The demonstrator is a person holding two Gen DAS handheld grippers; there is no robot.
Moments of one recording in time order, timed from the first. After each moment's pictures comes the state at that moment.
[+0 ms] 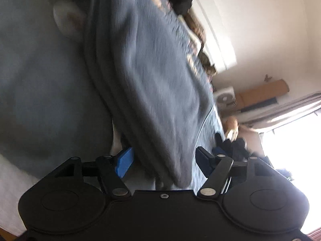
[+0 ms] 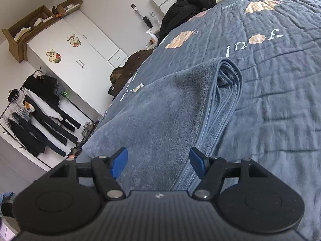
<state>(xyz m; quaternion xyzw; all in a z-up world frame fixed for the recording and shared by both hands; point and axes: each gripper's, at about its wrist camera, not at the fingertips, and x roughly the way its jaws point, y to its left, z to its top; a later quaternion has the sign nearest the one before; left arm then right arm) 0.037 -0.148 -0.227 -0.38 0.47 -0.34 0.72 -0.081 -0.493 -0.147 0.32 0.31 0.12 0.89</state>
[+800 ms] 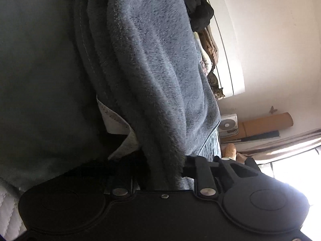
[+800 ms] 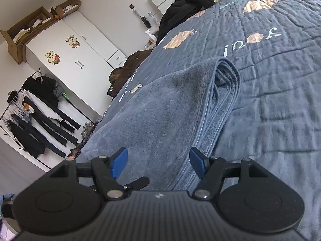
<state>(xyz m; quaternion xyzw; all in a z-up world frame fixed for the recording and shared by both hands) 0.059 -0.188 -0.256 -0.46 0.44 -0.27 0.72 -0.081 -0.499 -0.149 0.32 0.31 0.11 0.89</state>
